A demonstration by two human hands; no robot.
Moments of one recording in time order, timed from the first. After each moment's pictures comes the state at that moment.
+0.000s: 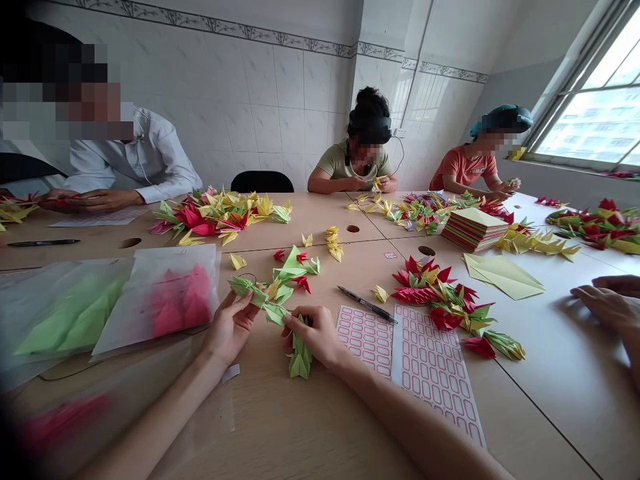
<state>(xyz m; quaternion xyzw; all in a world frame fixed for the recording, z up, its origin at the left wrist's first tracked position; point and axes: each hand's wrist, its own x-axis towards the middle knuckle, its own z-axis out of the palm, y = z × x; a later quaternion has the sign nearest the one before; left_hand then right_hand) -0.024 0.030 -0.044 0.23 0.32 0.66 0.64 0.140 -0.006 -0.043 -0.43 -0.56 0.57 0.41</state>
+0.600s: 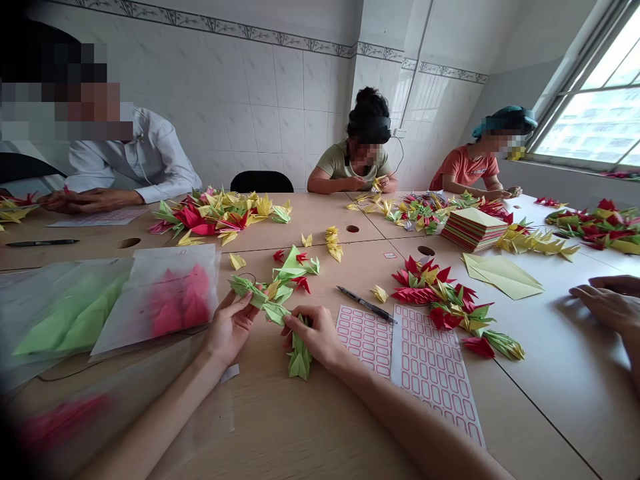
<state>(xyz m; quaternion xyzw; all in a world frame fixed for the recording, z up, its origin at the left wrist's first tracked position) -0.024 0.028 -0.043 0.24 0.31 0.66 0.64 0.139 -0.007 -0.043 -0.42 -0.57 0.57 0.42</state>
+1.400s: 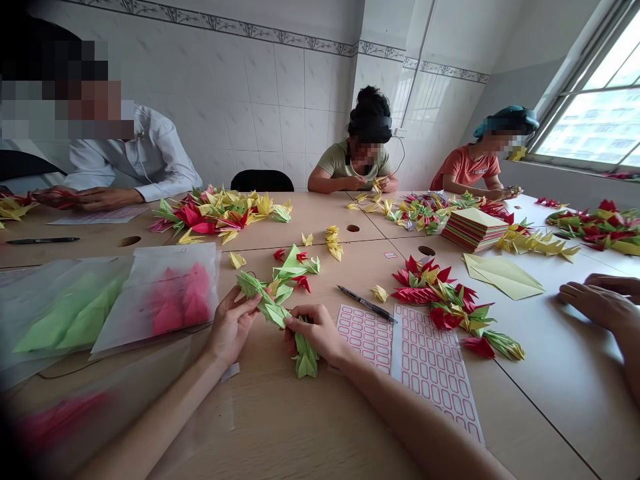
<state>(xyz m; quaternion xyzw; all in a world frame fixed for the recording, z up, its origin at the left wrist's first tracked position) -0.020 0.024 -0.041 0.33 0.34 0.64 0.60 0.144 -0.002 -0.047 -0.36 -0.52 0.66 0.40</state>
